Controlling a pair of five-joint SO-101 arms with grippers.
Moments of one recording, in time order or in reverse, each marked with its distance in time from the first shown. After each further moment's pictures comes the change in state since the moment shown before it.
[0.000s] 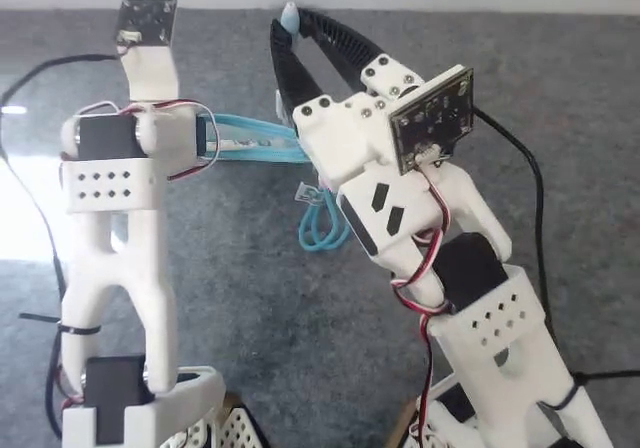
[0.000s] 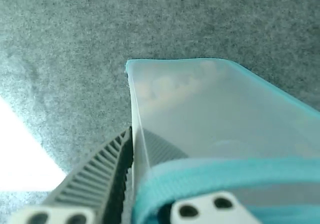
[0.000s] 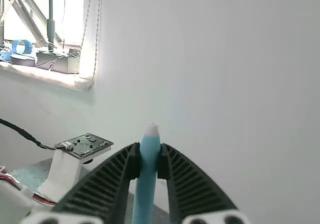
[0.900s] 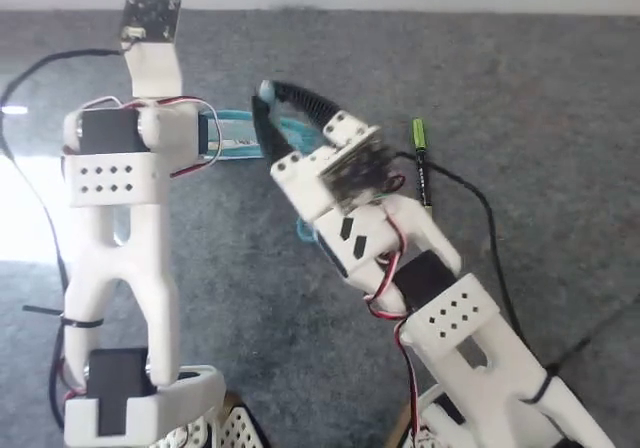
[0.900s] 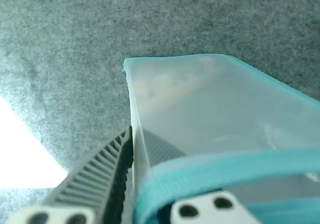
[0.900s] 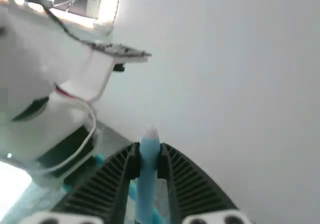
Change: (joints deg) left arm 0.2 0.8 -3.6 3.2 0.0; right arm -3.9 -1.1 27.9 -18.8 10.0
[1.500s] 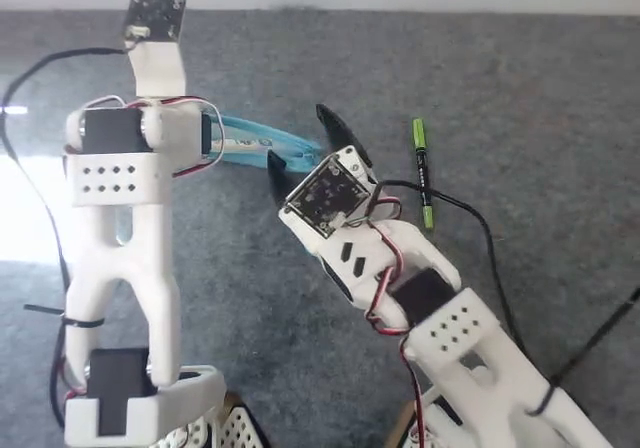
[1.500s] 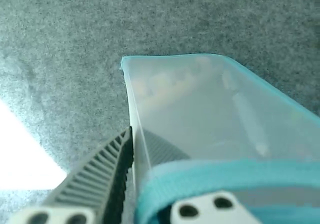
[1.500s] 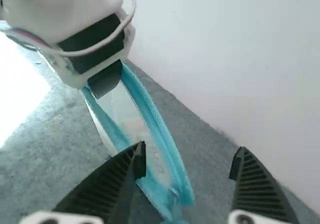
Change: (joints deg) left arm 0.4 0.0 -0.2 0.1 0.0; right arm 1.5 -6.2 6.2 15.0 5.5
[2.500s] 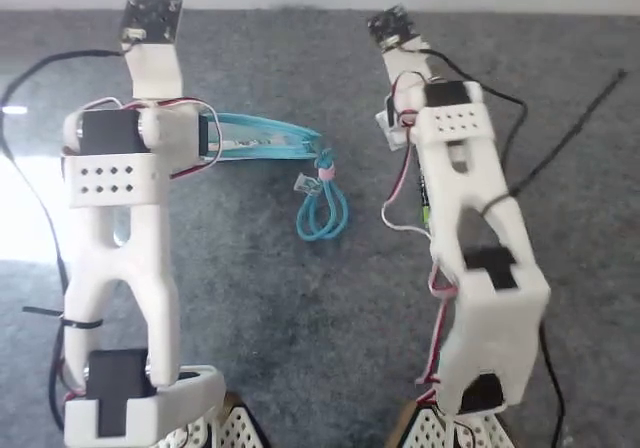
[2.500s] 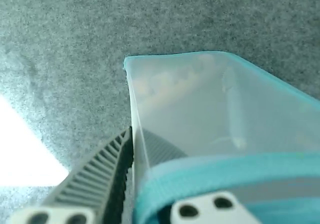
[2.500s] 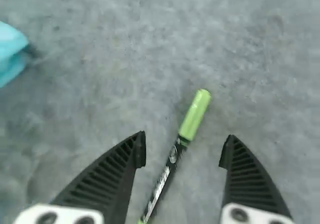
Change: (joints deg) left arm -0.4 0.0 0.8 -0.1 0.0; right arm 26.8 78.8 -76.6 47.4 -0.2
